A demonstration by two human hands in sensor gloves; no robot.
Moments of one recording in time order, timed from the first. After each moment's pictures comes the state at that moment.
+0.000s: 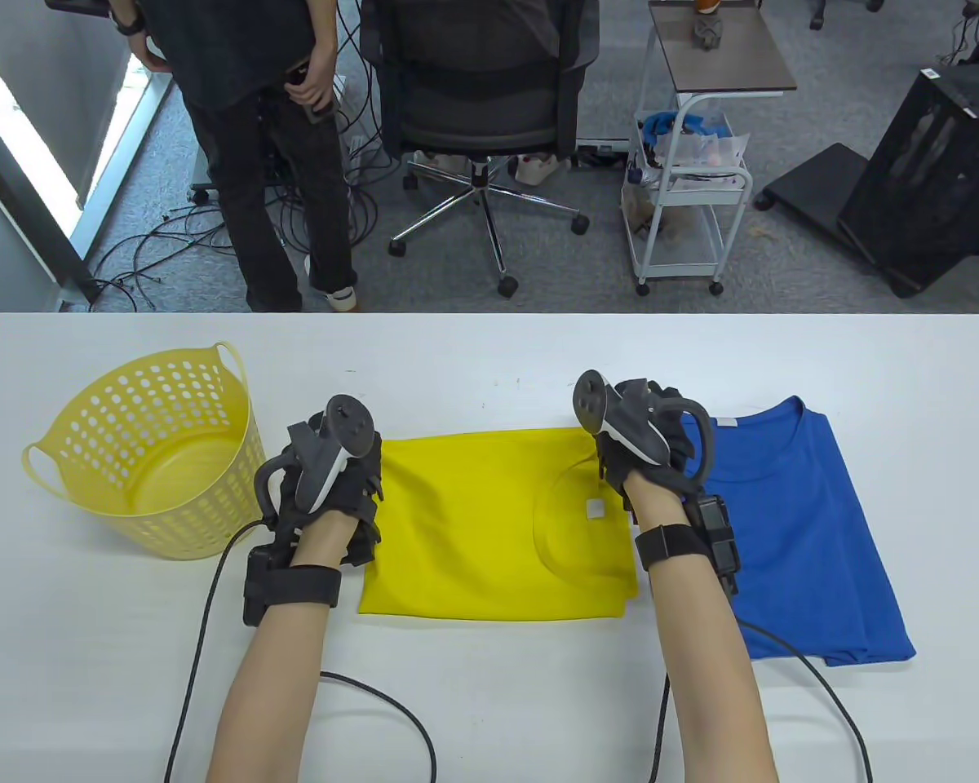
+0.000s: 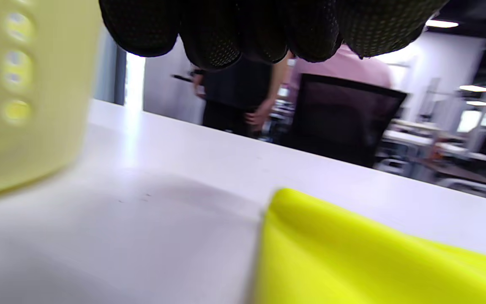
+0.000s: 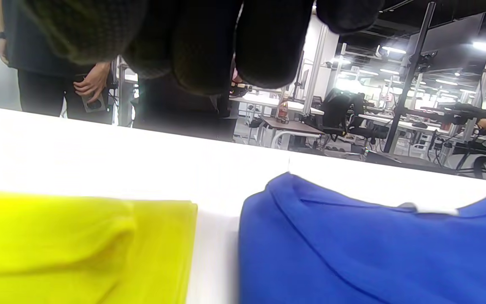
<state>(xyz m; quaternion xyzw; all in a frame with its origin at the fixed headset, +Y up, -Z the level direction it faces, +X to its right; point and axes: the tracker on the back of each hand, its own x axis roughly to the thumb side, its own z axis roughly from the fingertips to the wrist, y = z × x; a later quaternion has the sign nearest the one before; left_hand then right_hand) -0.211 -0.708 -0.404 0.00 0.08 0.10 0.99 0.130 -0.687 -0.442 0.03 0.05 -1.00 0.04</state>
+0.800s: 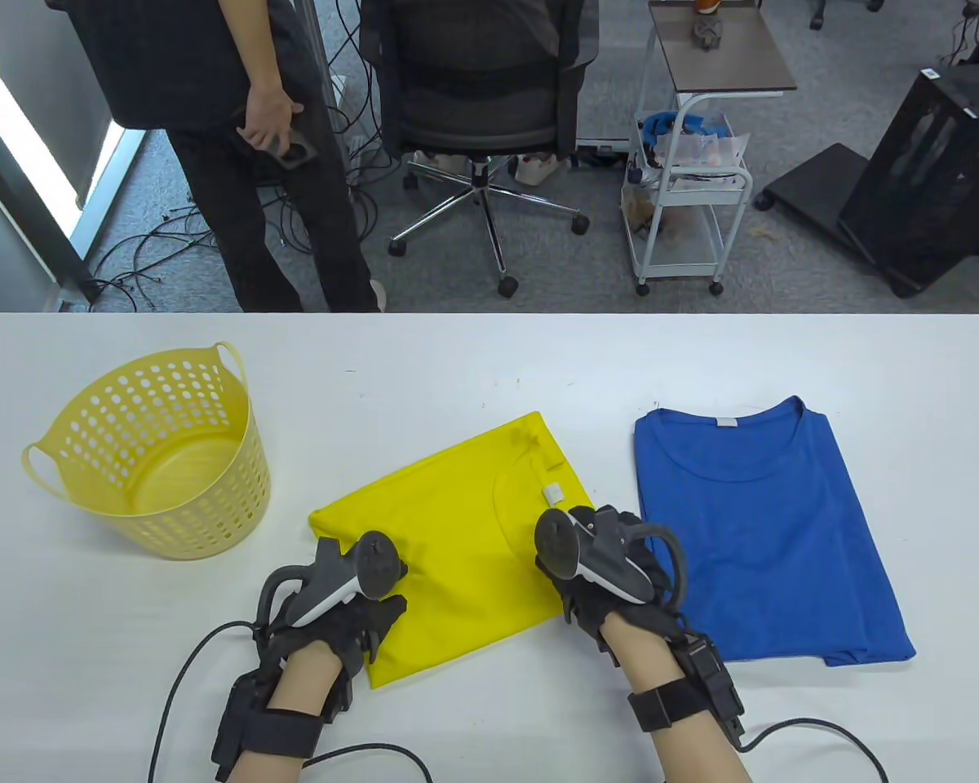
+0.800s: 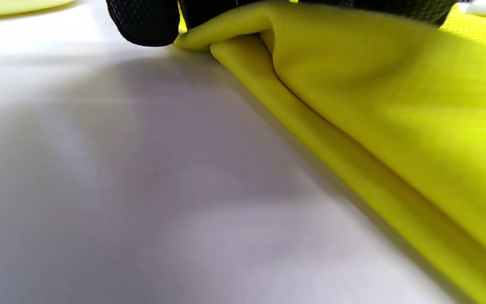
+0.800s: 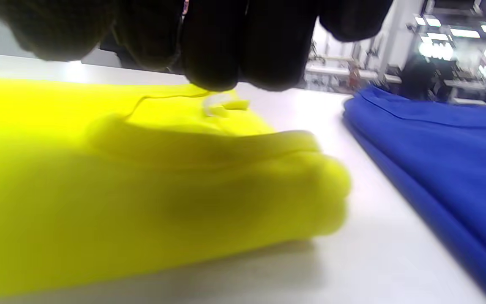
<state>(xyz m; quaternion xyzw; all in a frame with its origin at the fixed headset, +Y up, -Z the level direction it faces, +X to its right) -0.192 -0.764 -0.291 -0.22 -0.04 -0.01 0.97 0.070 -0.731 -0.306 -0.10 0.01 -0.99 0.01</state>
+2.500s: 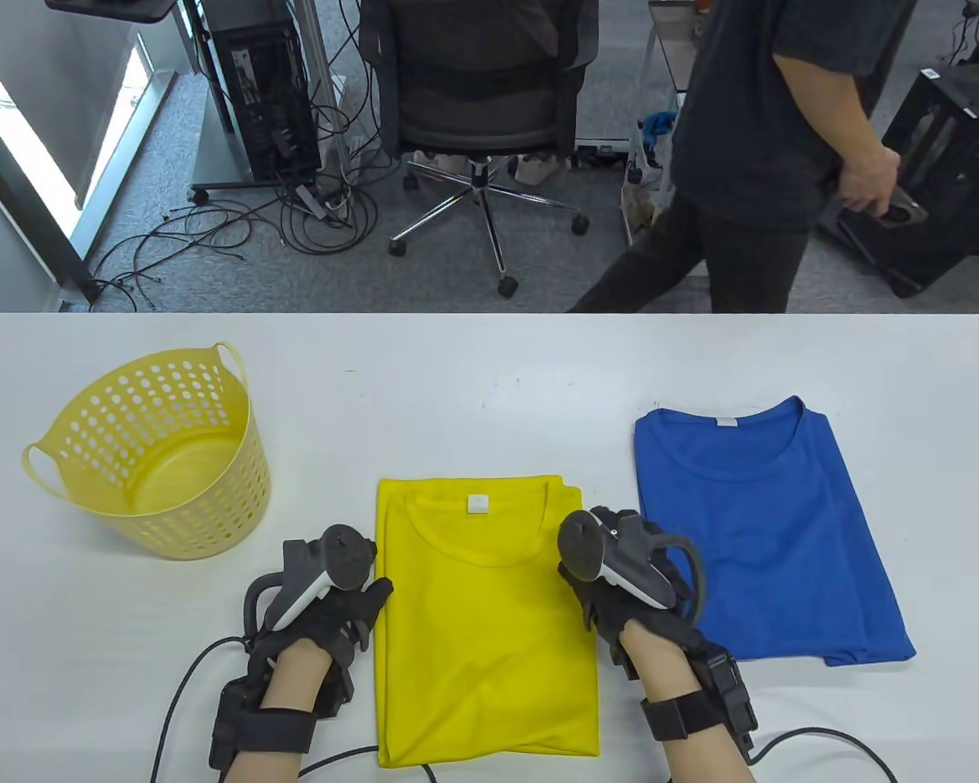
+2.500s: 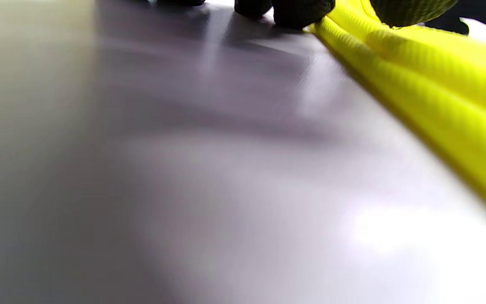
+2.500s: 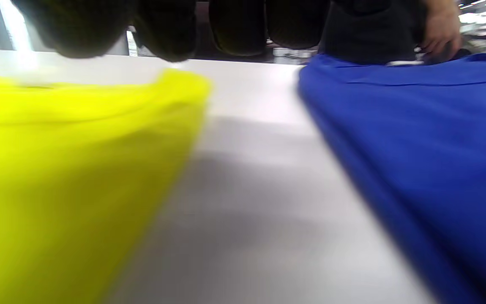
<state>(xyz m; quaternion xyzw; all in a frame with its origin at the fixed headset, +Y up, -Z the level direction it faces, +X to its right) -0.226 -0.781 -0.309 -0.19 0.04 0.11 0.97 0.113 -0.734 -0.316 0.01 -0.05 -1.00 0.00</state>
